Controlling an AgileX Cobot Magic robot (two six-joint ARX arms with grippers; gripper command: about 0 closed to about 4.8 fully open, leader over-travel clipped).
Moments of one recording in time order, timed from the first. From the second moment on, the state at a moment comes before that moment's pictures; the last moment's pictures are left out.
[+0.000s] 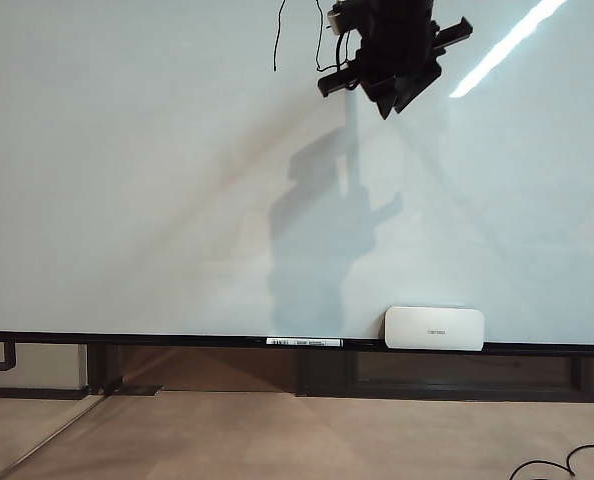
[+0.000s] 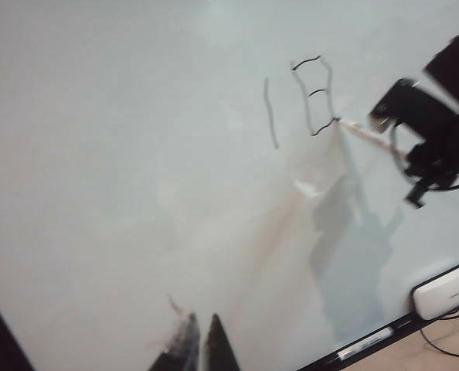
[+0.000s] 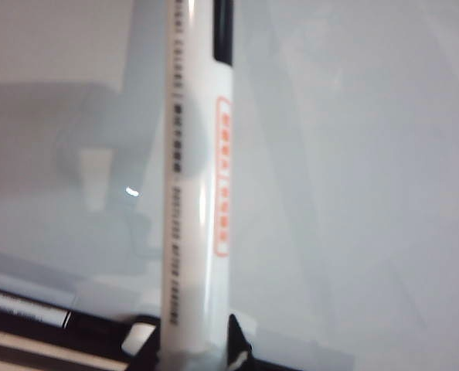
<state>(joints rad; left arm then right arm) -0.09 0.26 0.68 -0.20 0.28 0.32 0.54 1.82 1.66 -0.29 0.58 -0.14</state>
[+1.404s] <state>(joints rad) -0.09 0.00 1.21 -1.05 0.02 0.28 0.55 0.57 1.67 -1.24 0.58 -0.09</state>
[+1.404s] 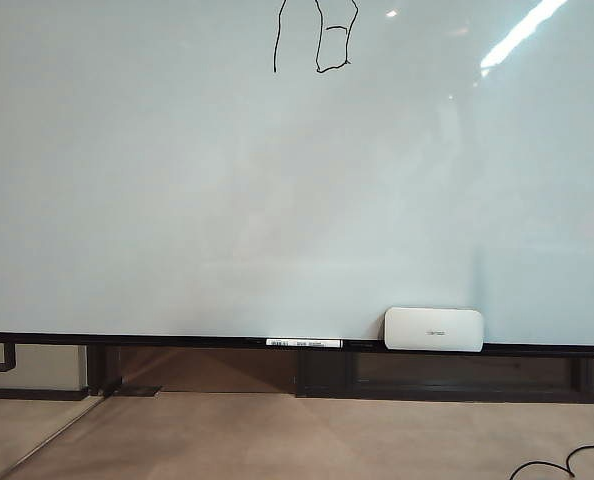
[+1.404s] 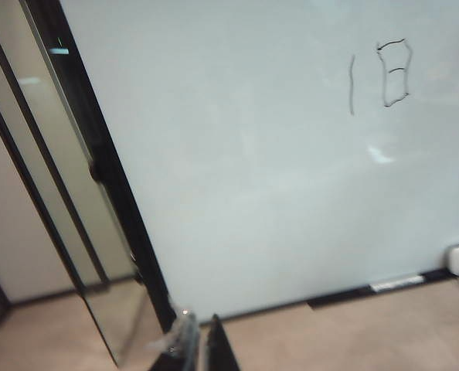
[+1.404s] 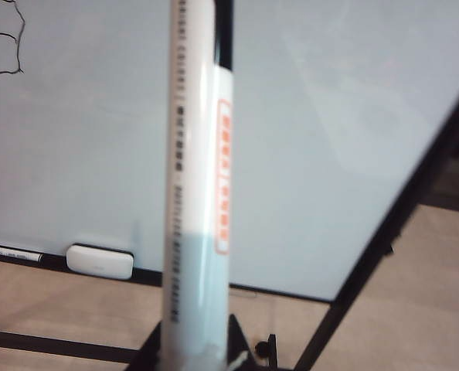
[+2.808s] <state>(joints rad) 0.26 0.00 0.48 -0.53 0.44 -0.23 0.12 0.00 0.39 -0.36 -0.04 0.24</state>
